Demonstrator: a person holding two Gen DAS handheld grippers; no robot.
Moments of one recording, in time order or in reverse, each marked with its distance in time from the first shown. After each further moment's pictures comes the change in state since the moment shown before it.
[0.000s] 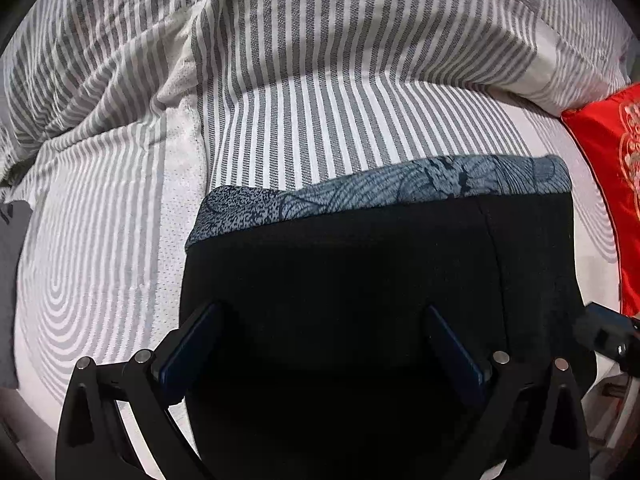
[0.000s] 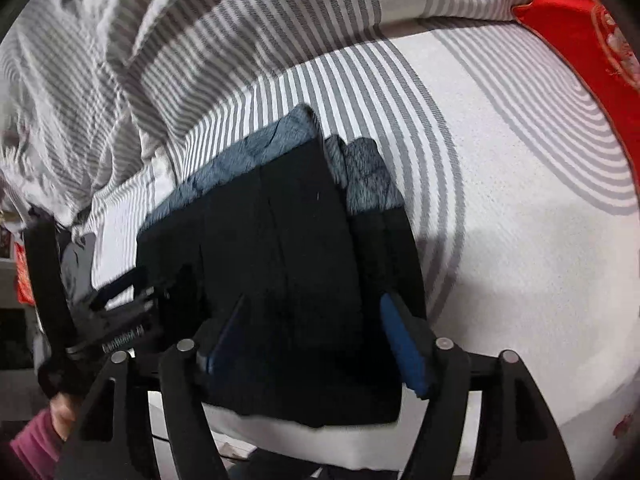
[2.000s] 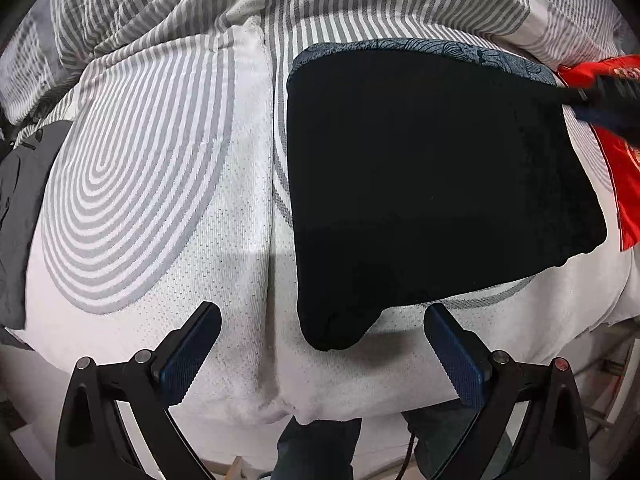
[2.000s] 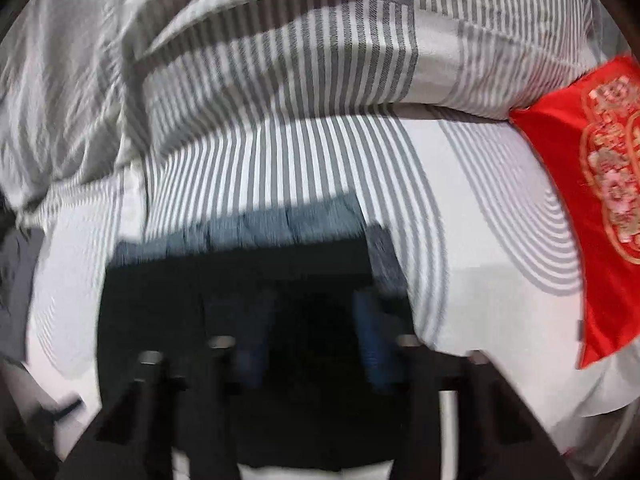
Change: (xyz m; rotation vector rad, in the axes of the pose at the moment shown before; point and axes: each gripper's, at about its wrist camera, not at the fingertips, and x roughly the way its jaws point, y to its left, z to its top) left arm -0.038 0.060 -0.090 -0.037 0.134 0.007; right arm 0.001 0.066 0.039 -0.122 -0.143 -0.261
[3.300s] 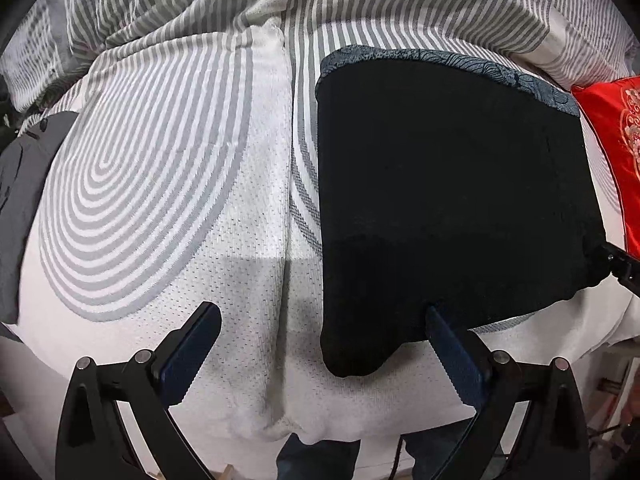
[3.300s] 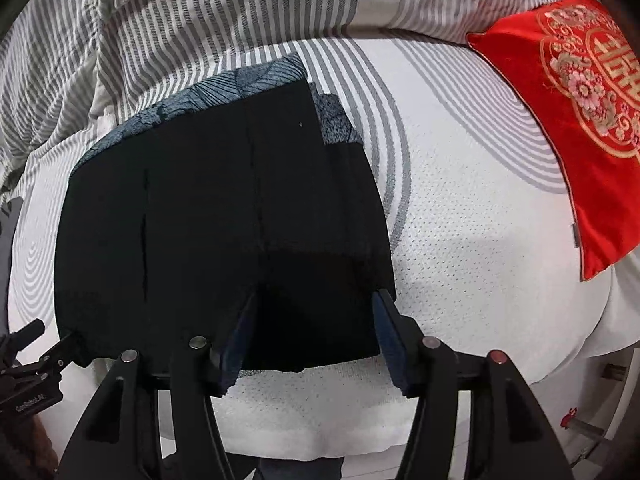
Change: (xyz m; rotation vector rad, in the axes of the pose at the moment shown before) left arm 0.015 0.013 0.004 -0.044 -0.047 0.009; right arm 0.001 -0.027 -0.093 0.042 0.092 -0.078
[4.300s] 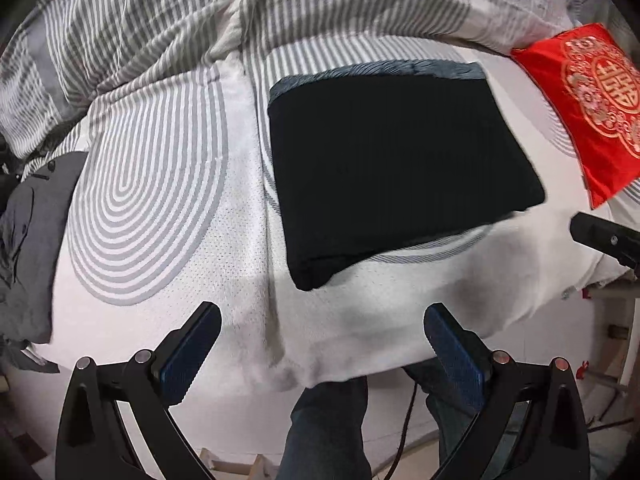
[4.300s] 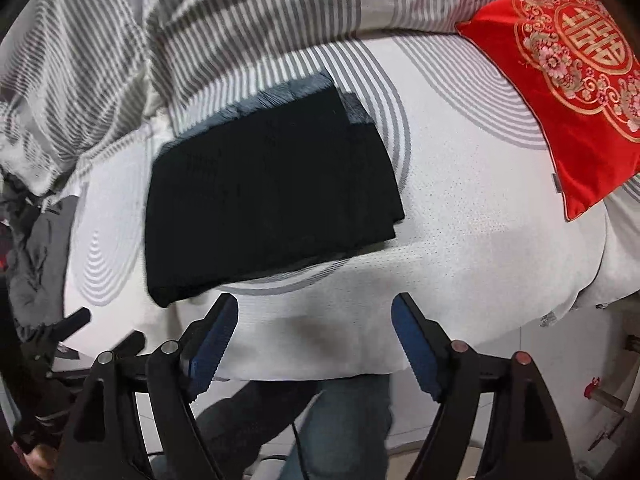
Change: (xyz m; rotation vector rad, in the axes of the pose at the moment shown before) left arm -0.090 -0.031 -0.032 0.169 0.005 -0.018; right arm -0.102 0.007 -0.039 0.057 0.056 0.125
